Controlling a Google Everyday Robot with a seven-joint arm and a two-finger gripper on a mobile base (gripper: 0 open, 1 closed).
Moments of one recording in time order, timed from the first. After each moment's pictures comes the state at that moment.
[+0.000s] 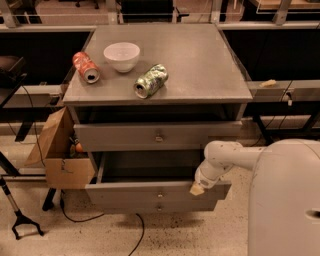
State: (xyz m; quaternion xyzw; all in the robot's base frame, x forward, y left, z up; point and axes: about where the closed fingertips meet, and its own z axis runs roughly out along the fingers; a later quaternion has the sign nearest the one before) arm 0.583 -0.158 0.417 -0.53 0.83 0.10 0.09
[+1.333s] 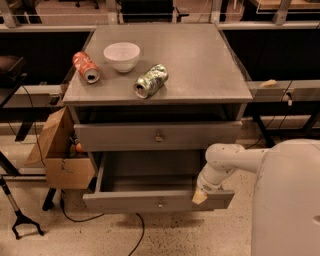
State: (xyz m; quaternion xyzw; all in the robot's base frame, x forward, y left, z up) arm 0.552 -0.167 0.419 -0.54 0.83 0.11 0.06
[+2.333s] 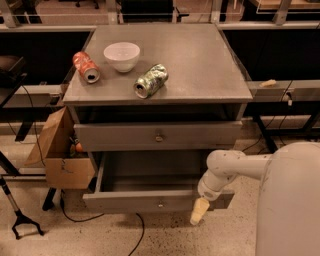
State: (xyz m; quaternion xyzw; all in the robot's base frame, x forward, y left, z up) arm 0.534 -0.165 0.407 -0.55 0.83 0.12 0.05
